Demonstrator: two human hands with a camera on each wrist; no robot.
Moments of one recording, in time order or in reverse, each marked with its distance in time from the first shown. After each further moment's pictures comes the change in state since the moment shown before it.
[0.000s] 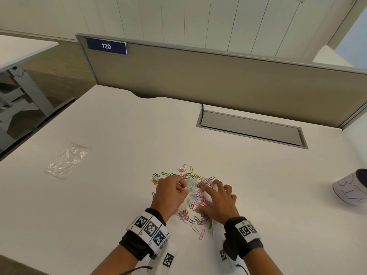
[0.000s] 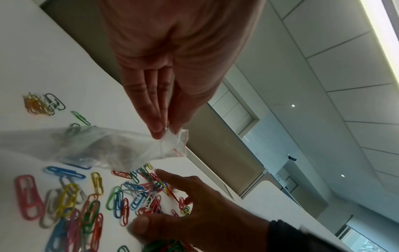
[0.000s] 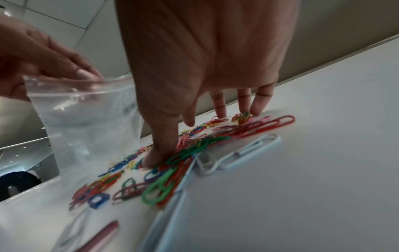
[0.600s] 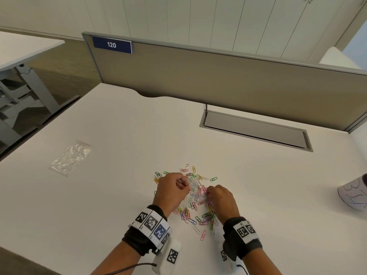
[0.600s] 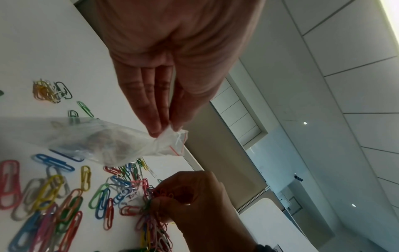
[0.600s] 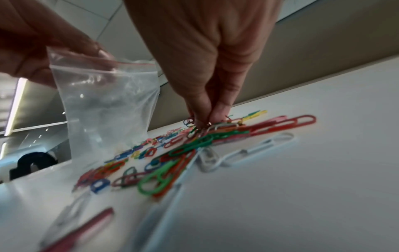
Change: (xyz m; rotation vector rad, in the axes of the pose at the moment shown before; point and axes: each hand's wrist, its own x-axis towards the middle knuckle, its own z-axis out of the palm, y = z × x) left_hand 0.007 -0.005 0.003 -0.137 0.037 -0.046; right_hand 0.008 -0.003 0.003 0.100 0.237 -0.150
